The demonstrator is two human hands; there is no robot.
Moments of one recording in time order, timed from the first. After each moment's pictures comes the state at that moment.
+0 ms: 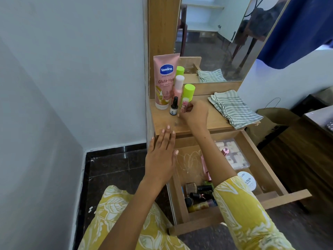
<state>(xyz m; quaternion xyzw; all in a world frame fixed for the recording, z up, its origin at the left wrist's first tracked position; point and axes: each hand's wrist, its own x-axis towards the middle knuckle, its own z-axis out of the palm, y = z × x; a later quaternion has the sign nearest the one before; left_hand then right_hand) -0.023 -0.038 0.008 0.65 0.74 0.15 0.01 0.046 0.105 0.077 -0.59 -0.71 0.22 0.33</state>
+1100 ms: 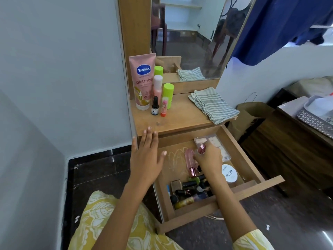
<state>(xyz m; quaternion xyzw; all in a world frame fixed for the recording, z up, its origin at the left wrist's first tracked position) -0.016 -0.040 0.026 0.65 0.74 0.17 0.02 0.166 0.035 0.008 -0.72 -0.63 0.21 0.22</state>
